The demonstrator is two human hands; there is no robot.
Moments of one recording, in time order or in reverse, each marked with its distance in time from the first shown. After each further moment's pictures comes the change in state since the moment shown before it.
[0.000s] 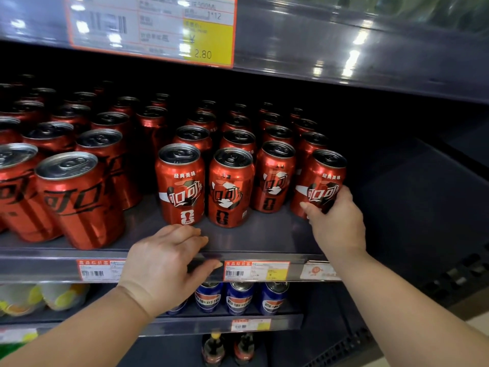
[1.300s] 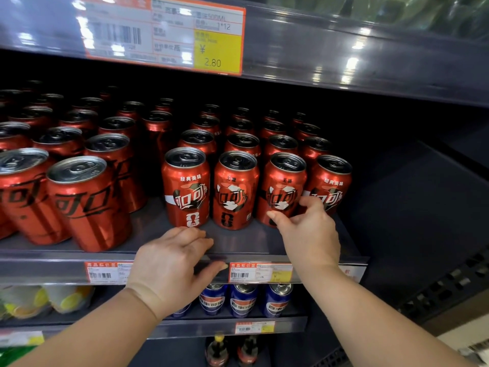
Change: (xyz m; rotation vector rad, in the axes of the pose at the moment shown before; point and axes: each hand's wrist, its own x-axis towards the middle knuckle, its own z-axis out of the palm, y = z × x) left_hand 0.003 0.004 -0.004 0.005 -0.070 -0.033; right_hand -0.035 -0.024 0.020 -0.047 -0.109 -0.053
